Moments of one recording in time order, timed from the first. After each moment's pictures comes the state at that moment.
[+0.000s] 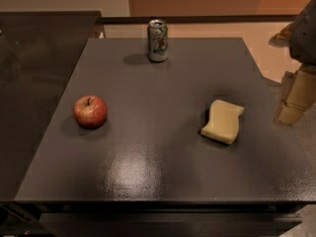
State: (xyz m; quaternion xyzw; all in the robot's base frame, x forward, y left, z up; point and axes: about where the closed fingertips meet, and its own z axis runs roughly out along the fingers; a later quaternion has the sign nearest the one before) arm 0.438 -0.217 0.976 -0.60 0.78 -0.03 0.16
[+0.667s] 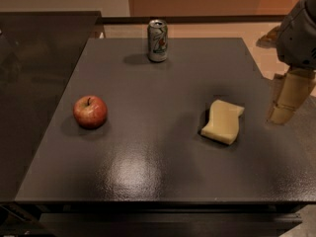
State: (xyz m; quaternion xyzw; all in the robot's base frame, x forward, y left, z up) arm 0.449 -0.206 0.965 -0.64 0.76 -0.03 0.16
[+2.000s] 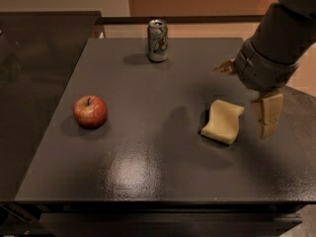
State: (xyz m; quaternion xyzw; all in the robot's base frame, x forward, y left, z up) arm 0.466 -0.177 0.895 -0.82 0.57 -0.02 0.09
